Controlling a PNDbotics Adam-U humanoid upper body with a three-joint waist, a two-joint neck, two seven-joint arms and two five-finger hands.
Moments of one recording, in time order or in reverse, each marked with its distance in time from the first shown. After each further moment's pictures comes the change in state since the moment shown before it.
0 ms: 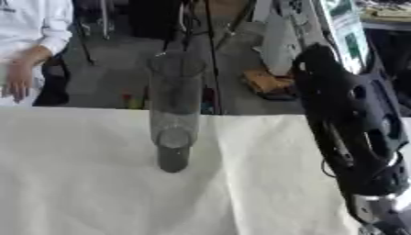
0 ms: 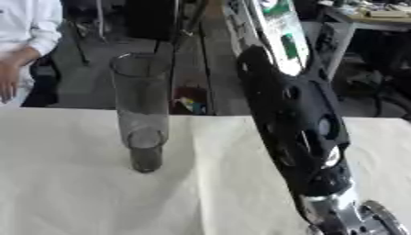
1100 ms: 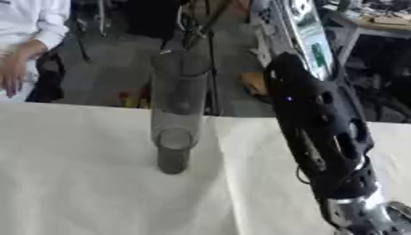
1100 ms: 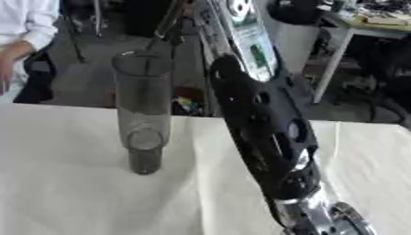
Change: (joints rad) left arm -0.020 0.000 -0.006 0.000 0.008 -0.005 -0.006; right arm 0.027 -0.029 0.001 0.015 -0.073 -0.091 0.002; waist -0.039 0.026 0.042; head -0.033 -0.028
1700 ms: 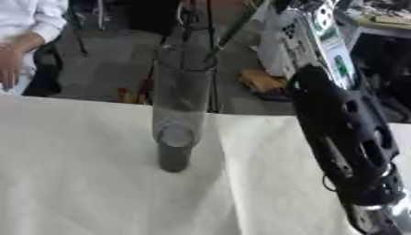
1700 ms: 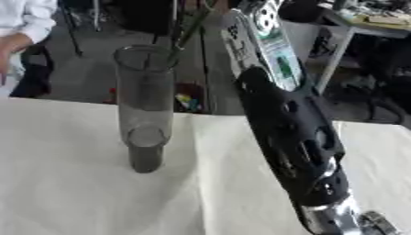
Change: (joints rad) left arm -0.003 0.000 0.000 0.000 0.000 -0.002 0.001; right arm 0.034 -0.053 0.010 -0.015 -0.043 -0.009 0.032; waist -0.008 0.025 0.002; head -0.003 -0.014
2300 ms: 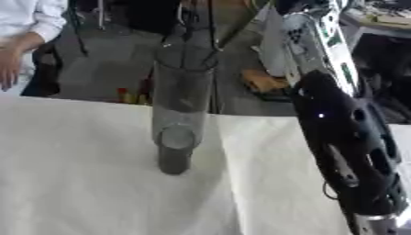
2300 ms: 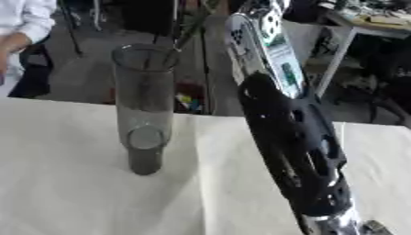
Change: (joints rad) left arm -0.021 0.000 0.000 0.000 0.001 -0.006 -0.005; right arm -0.001 0.000 -0.011 -0.051 -0.091 -0.068 0.046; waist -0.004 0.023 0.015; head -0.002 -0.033
